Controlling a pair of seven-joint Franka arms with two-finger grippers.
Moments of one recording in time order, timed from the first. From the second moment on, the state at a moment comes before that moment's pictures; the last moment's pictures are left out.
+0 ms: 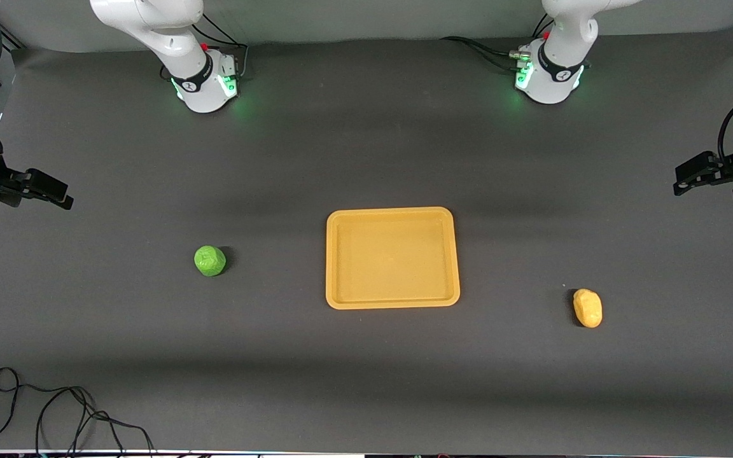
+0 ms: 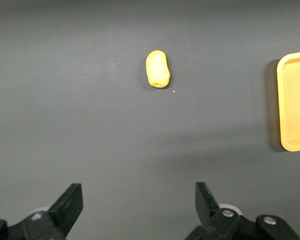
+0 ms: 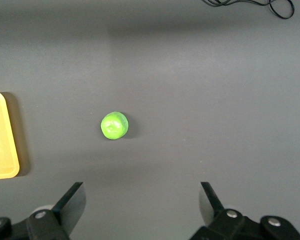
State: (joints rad) left arm 0.21 -0.02 -0.15 -1.72 0.01 1.69 0.18; right arm -0.02 0.02 -0.02 -1.60 -0.01 1.62 0.06
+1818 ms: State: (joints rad) left arm 0.15 0.72 -0.16 -1.63 0.06 2.25 0.17; right arm 0.17 0.04 -0.02 -1.96 0.00 2.00 0.16
